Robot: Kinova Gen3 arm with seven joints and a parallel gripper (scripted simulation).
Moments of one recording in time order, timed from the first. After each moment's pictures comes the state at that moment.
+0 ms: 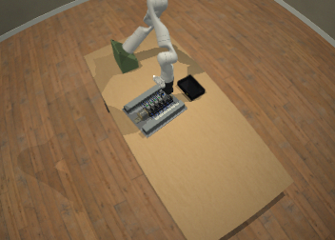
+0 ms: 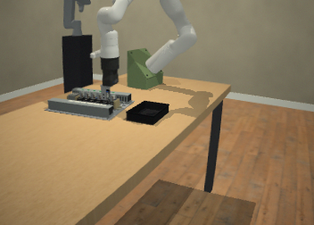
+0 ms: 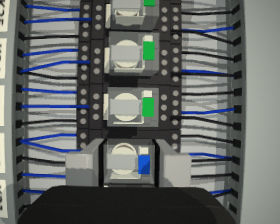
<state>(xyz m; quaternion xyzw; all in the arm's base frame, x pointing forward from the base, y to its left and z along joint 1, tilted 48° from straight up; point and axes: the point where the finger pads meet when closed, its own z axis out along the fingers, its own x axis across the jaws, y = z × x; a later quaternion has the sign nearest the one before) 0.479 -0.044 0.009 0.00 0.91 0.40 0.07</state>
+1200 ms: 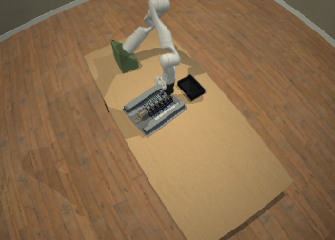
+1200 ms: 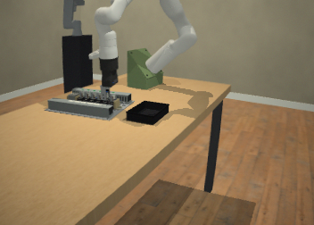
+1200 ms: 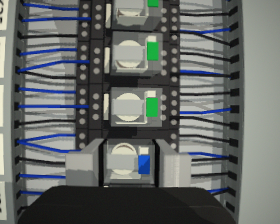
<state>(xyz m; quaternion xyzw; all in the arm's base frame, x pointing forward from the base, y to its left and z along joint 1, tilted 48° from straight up) 0.480 -0.044 0.010 -0.01 0.92 0.40 0.04</state>
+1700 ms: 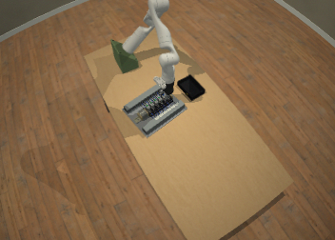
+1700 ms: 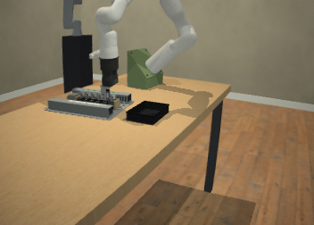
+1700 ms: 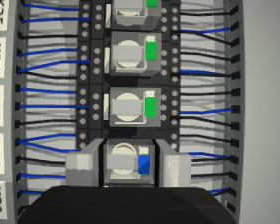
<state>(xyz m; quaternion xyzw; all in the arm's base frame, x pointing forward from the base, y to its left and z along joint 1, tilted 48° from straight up) 0.480 -0.044 0.010 -0.01 0.92 0.40 0.05</state>
